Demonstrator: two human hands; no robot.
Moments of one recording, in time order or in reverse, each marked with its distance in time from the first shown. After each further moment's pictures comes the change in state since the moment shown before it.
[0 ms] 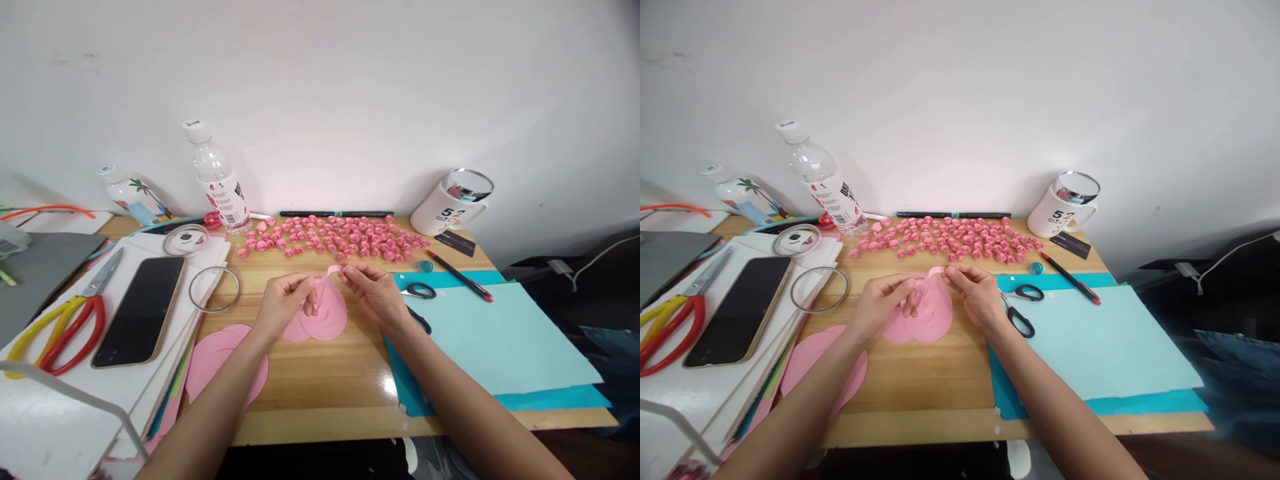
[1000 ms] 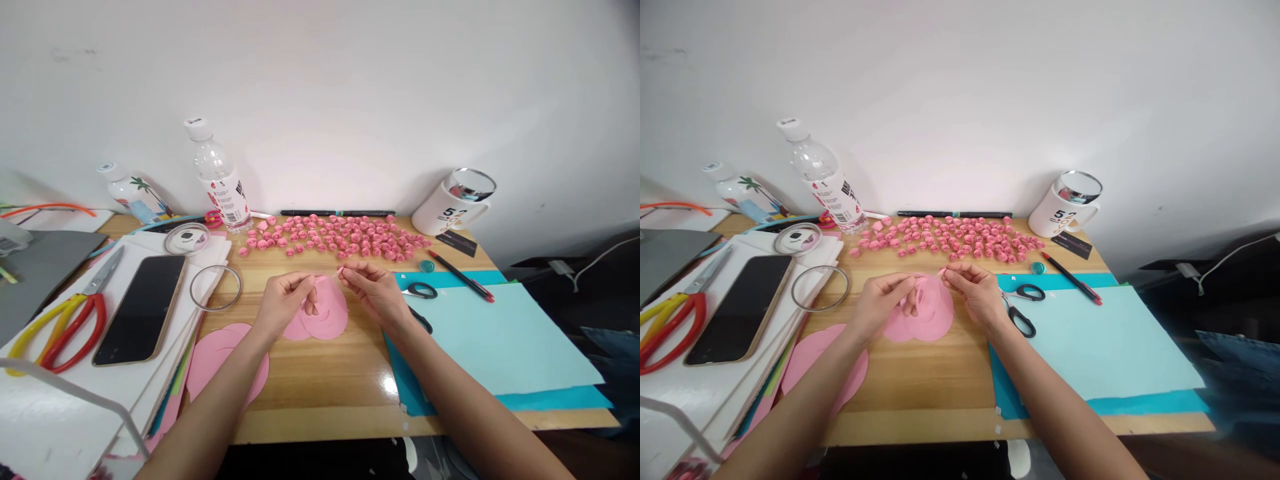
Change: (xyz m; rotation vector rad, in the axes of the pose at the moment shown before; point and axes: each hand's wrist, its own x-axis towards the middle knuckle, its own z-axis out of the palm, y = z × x) left_hand -0.001 0.003 0.001 0.002 0.006 0.008; right_hand -0.001 0.000 -0.003 -0.047 -0.070 0.003
